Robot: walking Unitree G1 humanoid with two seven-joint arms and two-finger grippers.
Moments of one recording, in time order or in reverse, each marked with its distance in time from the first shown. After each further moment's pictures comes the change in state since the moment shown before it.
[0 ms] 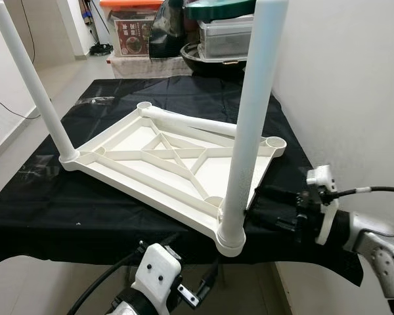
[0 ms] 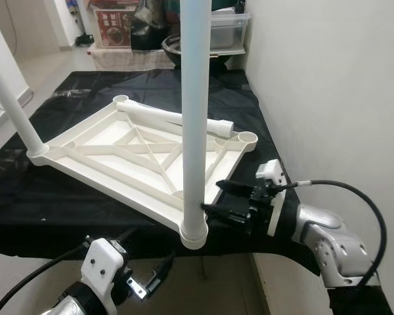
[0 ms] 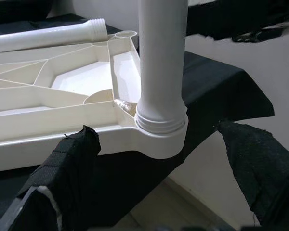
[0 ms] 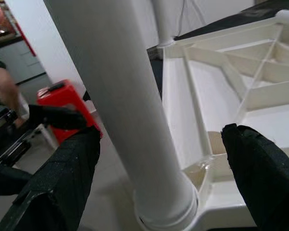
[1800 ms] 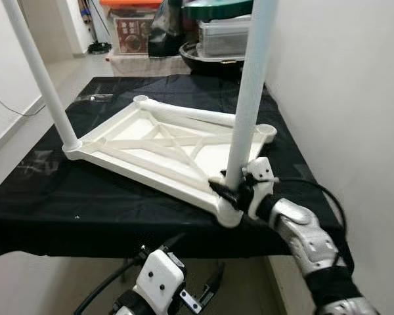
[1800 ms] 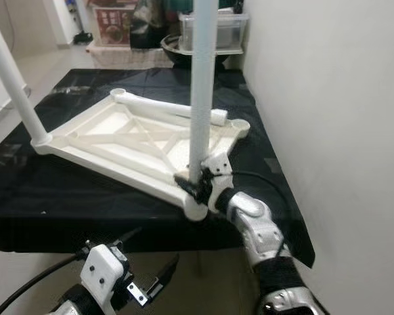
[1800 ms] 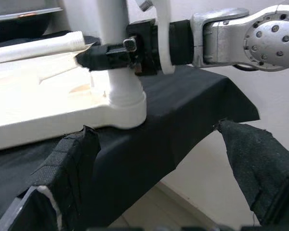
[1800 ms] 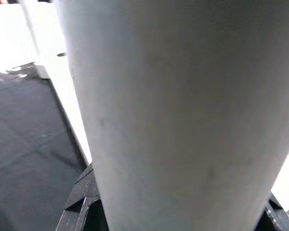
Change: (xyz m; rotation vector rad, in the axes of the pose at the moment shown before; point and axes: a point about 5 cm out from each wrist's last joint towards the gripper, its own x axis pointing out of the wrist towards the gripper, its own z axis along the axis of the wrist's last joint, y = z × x) left arm -0.003 -0.004 0.003 0.036 -0.045 -0.018; right arm 0.087 -0.038 -0.015 -0.127 -0.079 -0.598
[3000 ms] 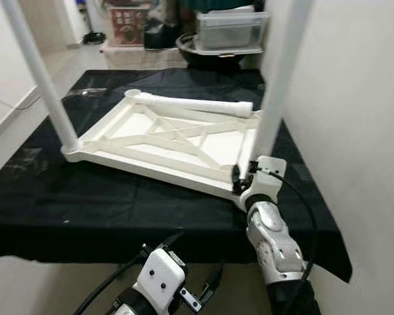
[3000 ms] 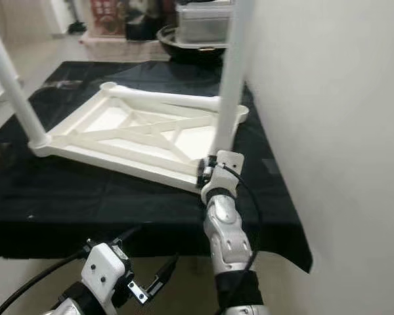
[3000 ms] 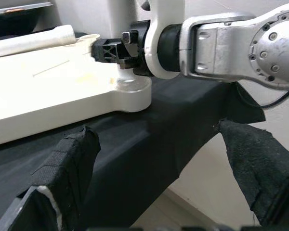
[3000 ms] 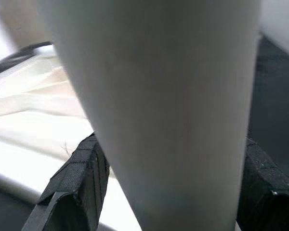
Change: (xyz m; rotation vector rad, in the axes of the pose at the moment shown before) left arm 0.004 0.002 0.001 0.027 -0.005 0.007; right arm 0.004 0.028 0.002 0.210 -0.064 -0.367
